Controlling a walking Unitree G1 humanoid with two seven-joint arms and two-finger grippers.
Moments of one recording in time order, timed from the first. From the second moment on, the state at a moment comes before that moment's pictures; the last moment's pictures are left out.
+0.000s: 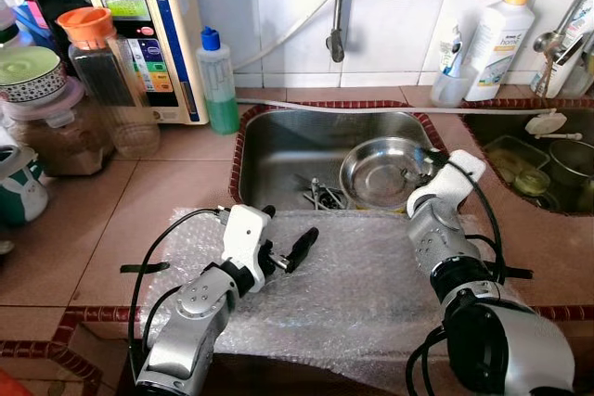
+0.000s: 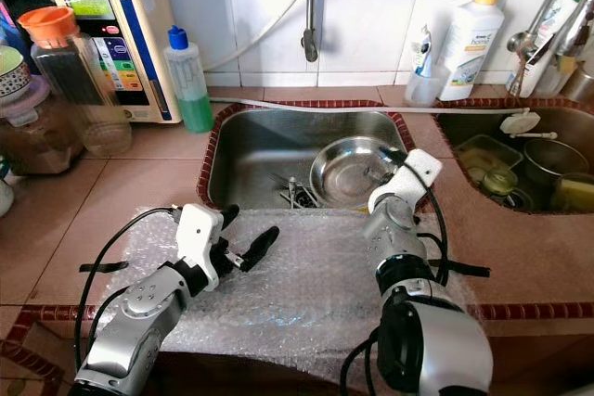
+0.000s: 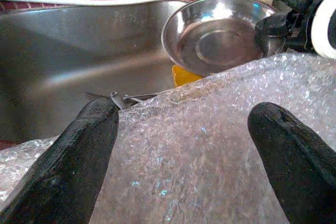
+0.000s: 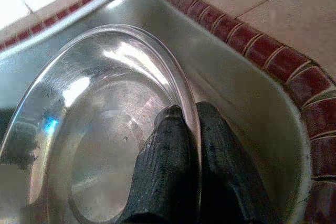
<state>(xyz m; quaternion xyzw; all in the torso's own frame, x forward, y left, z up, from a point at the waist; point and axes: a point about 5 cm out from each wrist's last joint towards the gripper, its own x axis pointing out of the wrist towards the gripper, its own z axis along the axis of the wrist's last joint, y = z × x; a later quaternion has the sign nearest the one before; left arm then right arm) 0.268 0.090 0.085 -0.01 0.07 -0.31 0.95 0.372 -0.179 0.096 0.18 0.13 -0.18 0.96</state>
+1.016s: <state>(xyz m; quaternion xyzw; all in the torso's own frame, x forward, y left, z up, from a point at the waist) 0.267 0.085 0.084 0.01 0.08 -0.31 0.95 0.366 -0.182 0.083 0.06 0.15 -0.12 0.98</state>
